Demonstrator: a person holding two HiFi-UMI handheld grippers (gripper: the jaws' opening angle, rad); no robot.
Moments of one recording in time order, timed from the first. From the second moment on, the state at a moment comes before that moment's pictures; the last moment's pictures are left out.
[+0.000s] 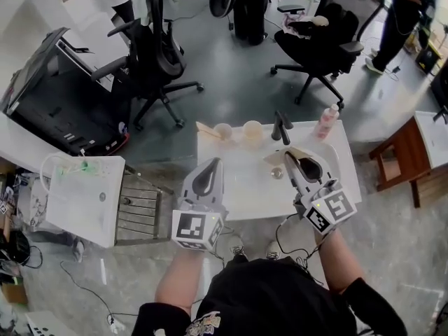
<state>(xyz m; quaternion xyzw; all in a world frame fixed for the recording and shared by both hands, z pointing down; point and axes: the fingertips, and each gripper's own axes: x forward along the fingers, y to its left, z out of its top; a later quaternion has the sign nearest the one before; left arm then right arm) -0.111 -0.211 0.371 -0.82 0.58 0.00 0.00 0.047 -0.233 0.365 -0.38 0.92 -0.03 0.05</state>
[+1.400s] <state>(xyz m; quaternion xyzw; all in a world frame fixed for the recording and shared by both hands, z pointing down) -0.080 -0.151 0.367 -0.82 0.57 0.01 -0.01 0.063 -0.205 0.343 -0.36 0.93 -0.01 0.06</state>
